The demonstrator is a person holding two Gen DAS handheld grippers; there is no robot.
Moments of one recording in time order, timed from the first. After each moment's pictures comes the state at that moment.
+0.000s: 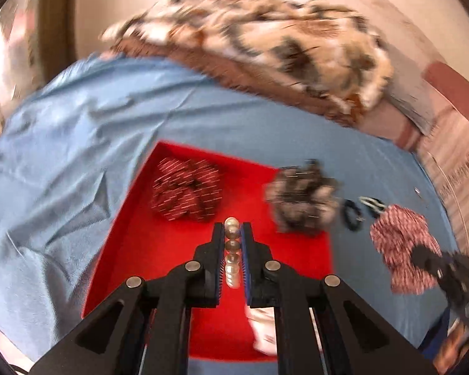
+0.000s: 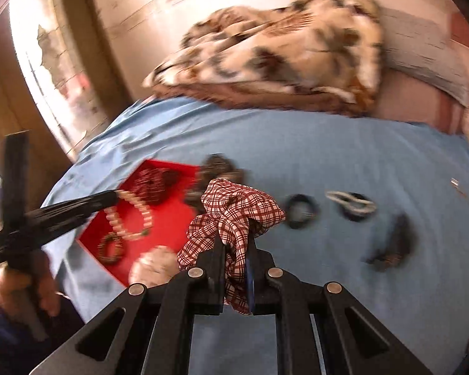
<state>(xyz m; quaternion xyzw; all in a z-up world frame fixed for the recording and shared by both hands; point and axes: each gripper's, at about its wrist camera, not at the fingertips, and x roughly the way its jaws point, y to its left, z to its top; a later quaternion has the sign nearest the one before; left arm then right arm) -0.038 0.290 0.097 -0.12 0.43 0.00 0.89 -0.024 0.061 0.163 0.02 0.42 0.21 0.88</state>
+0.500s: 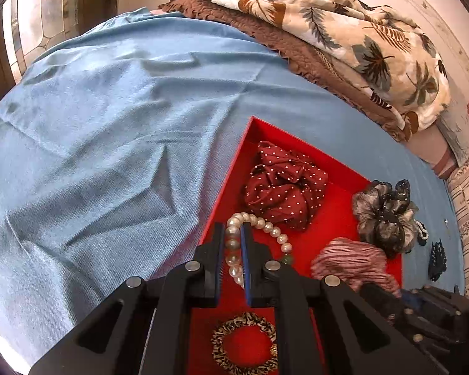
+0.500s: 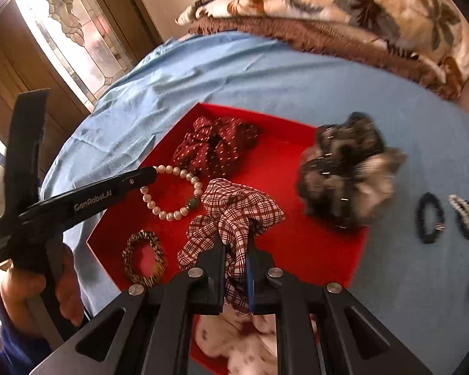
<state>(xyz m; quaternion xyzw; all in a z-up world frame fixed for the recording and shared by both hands) -0.019 0.367 0.056 -0.17 0.46 0.06 0.87 0.026 0.185 0.088 0.00 0.53 0.27 0.81</state>
